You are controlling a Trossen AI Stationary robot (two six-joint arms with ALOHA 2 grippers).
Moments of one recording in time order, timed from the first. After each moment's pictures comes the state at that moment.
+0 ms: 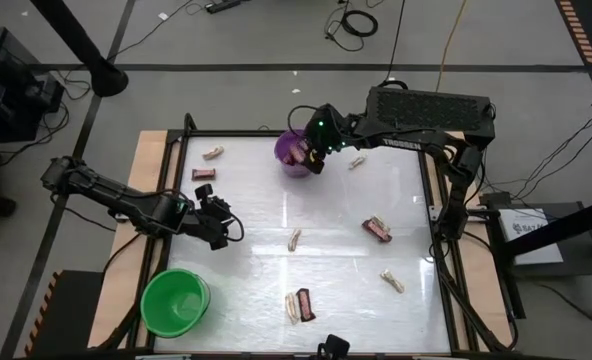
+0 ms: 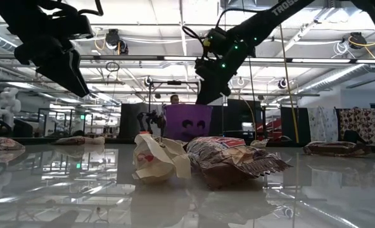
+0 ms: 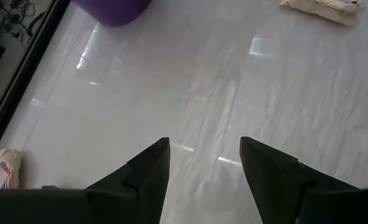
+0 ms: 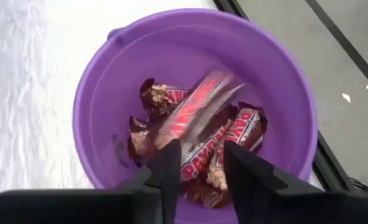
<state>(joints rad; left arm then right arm) -0.30 1.02 0.63 -0.69 -0.53 -0.39 -0.51 1.86 1.43 -0.41 -0.08 -0.07</state>
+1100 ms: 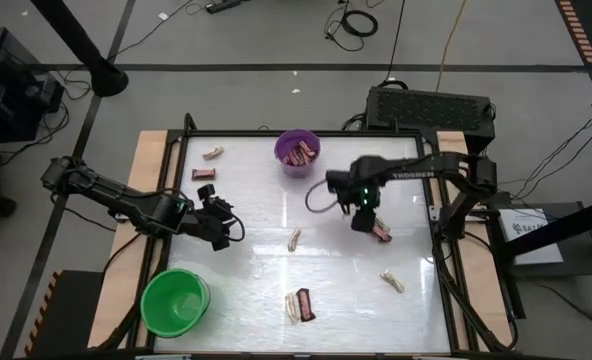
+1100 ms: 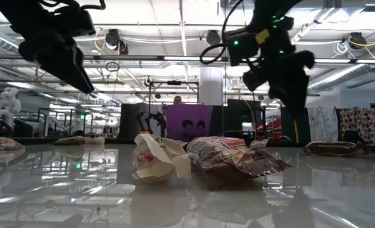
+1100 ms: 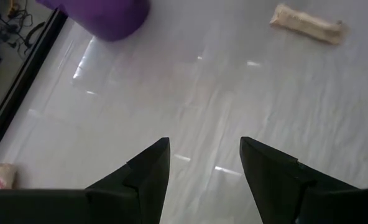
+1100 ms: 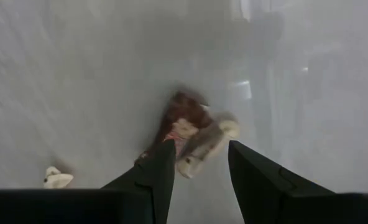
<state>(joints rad) -0.30 1.02 0.63 -0.63 -0.53 -0.36 -0.20 1.72 1.23 -1.24 -0.11 0.09</state>
